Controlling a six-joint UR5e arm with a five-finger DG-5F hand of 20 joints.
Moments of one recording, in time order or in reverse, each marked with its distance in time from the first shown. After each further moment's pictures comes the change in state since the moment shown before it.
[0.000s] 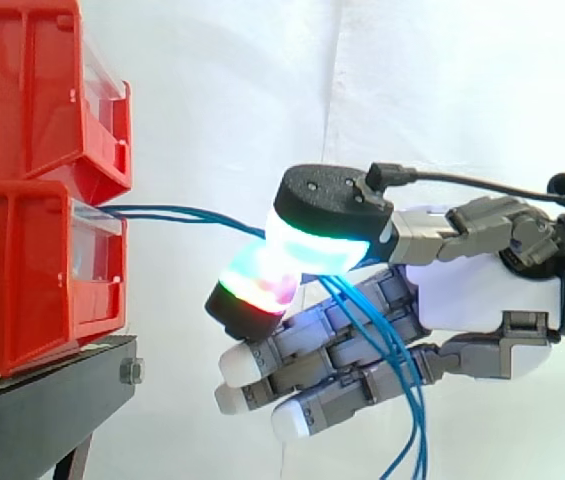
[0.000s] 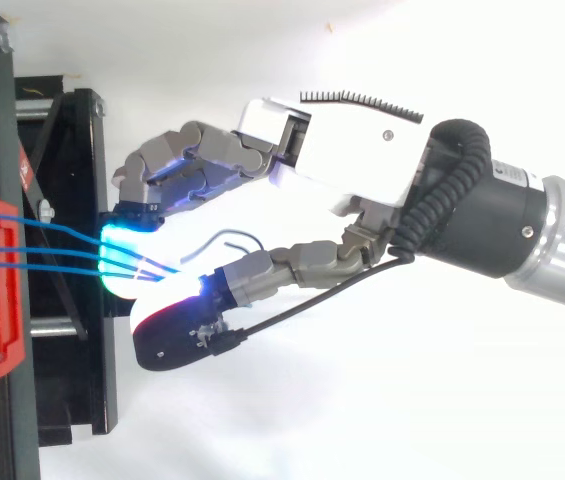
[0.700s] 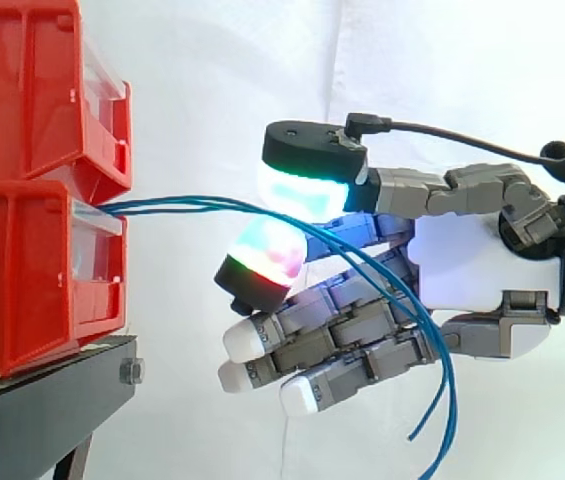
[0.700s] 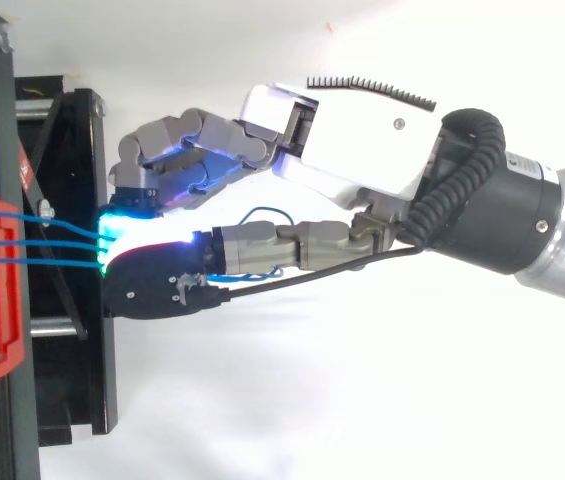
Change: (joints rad) arm -0.003 0.013 -0.001 -0.002 0.000 -0.005
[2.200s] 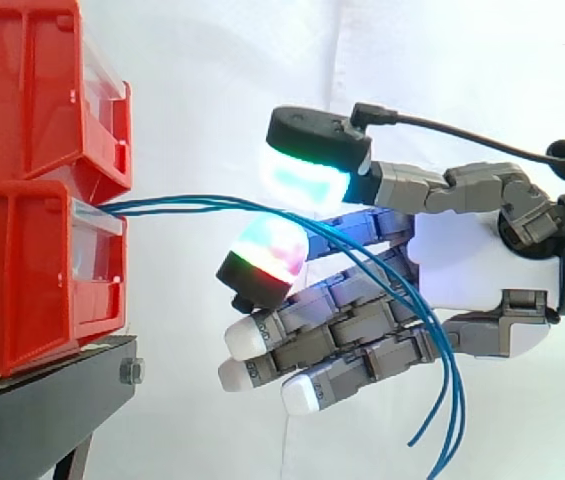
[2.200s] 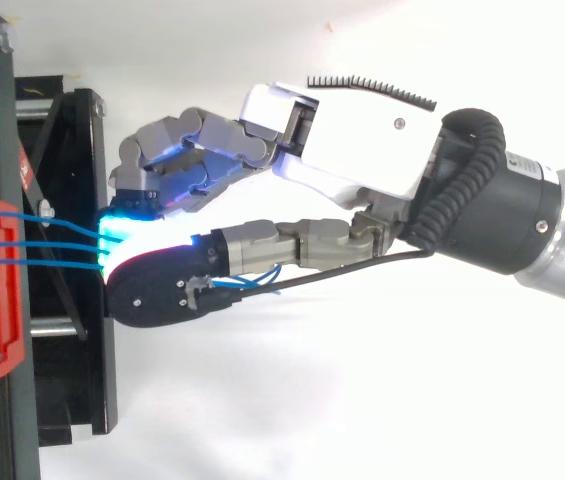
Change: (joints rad) arm 0.000 0.000 0.000 0.002 0.003 0.000
